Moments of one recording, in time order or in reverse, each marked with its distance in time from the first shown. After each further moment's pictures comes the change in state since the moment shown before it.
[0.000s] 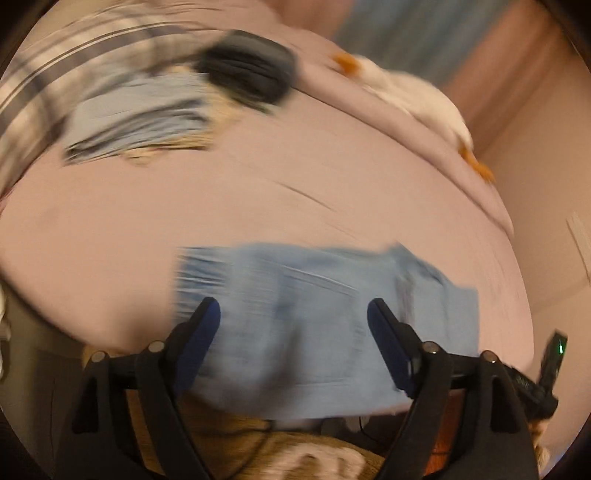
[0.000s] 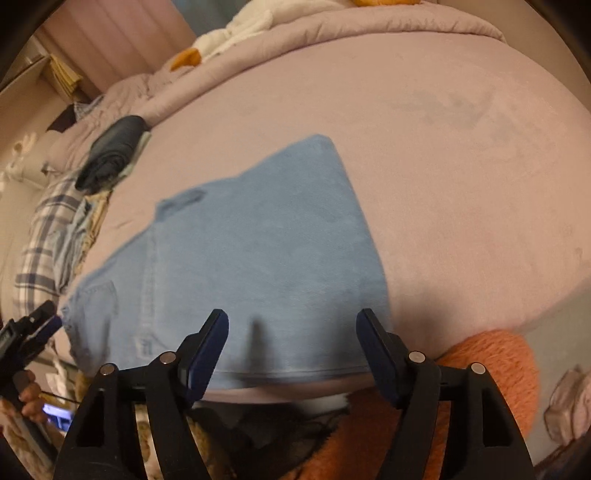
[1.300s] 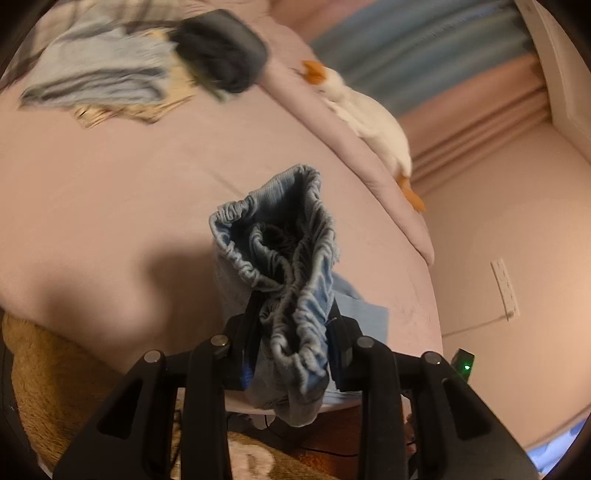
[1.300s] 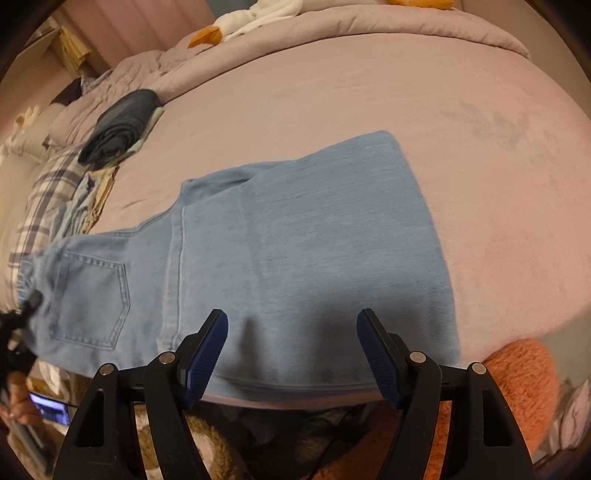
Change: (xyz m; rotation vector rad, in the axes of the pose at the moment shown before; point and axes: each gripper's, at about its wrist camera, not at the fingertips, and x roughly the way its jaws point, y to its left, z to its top) left arm -0.011 -0.030 0.002 -0.120 0.036 -0.364; right arm 0.016 0.039 0.001 -0.057 0.050 -0.030
